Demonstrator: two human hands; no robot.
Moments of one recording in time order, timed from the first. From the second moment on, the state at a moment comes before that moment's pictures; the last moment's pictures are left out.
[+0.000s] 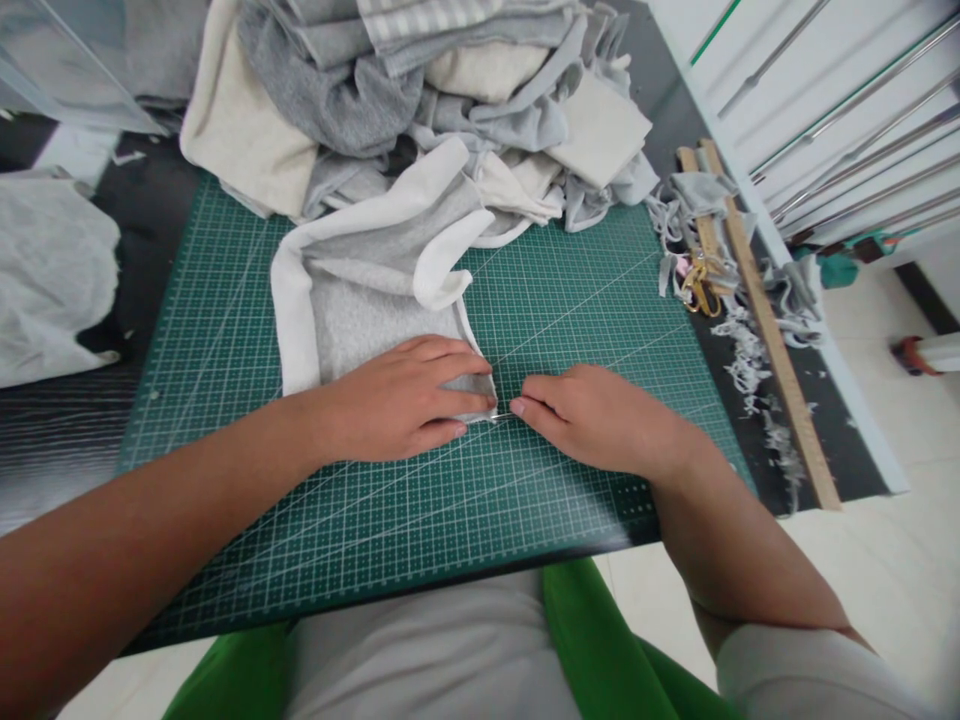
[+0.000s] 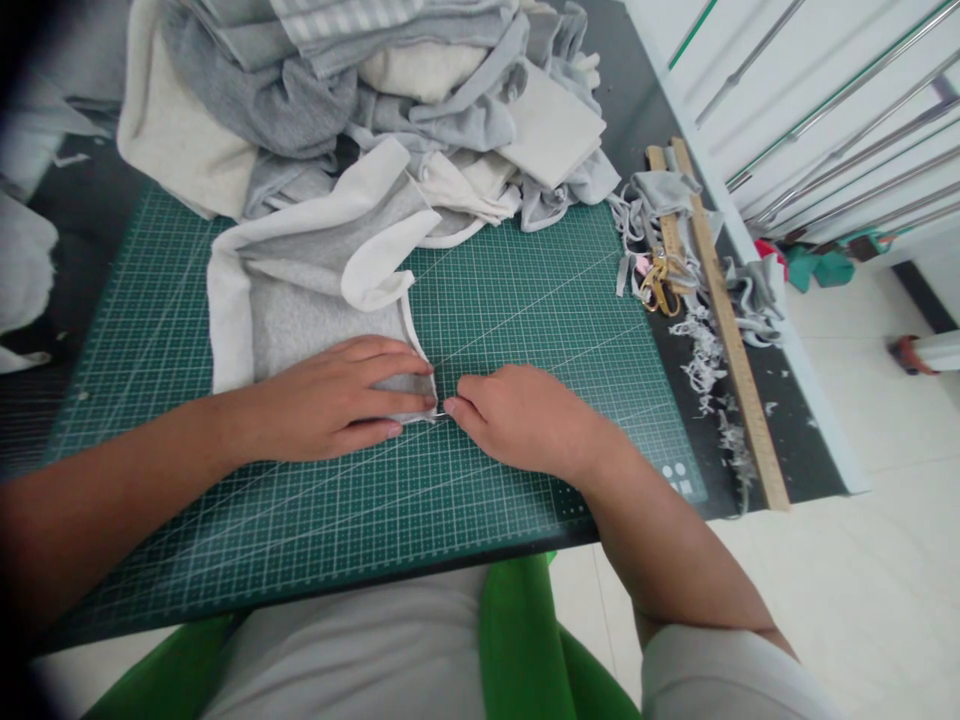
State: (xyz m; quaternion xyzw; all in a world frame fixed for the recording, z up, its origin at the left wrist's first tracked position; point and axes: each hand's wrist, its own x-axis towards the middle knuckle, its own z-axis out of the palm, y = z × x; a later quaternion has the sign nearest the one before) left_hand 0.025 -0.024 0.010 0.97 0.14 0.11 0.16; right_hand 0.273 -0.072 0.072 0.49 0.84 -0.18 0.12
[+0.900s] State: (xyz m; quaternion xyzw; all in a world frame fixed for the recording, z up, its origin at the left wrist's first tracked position) left_hand 0.025 -0.023 0.010 0.97 0.14 0.11 0.17; right_hand 0.277 -0.062 0.065 0.51 0.81 -0.27 0.08
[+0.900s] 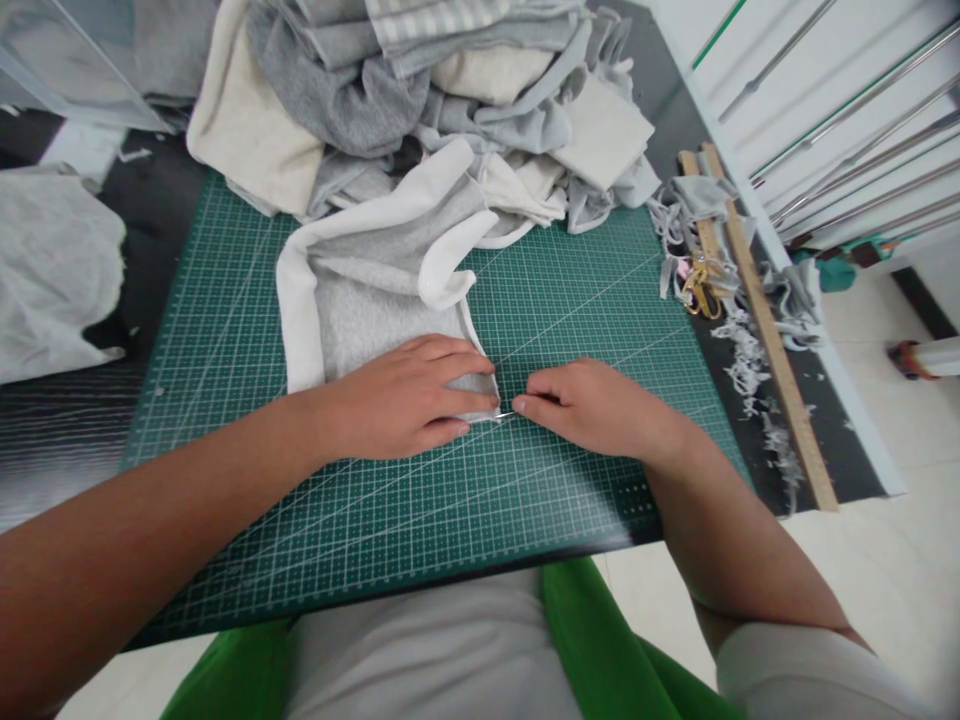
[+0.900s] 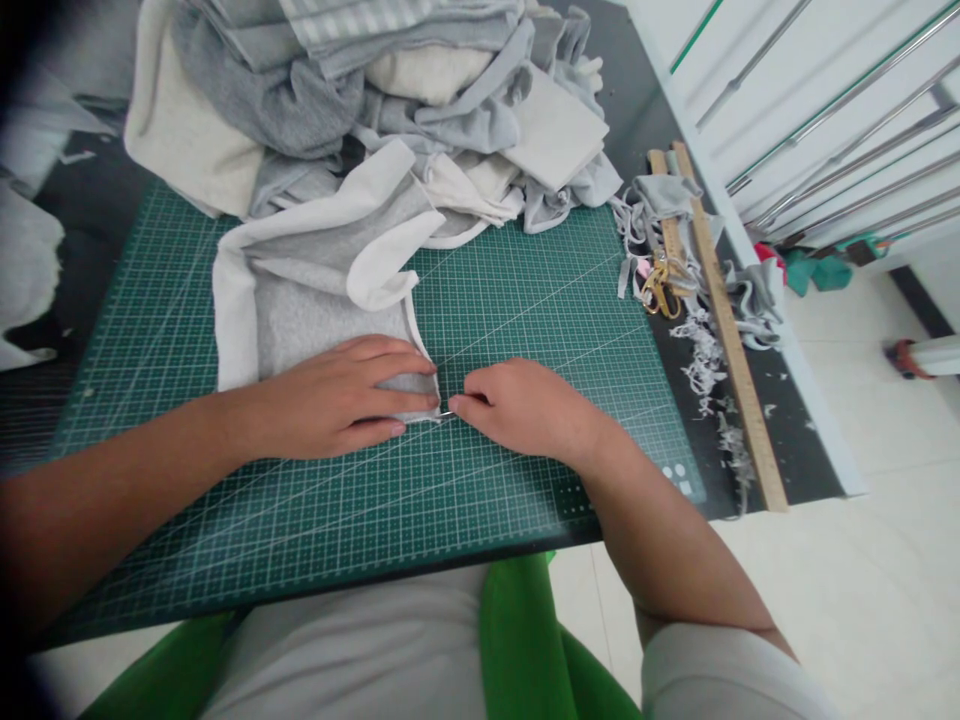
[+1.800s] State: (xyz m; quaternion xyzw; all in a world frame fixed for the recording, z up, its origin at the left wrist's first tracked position) left_hand 0.025 -0.023 0.010 0.97 0.14 0.13 0.18; right_hand 0.278 -0.062 0.064 0.53 0.81 -0.25 0.07
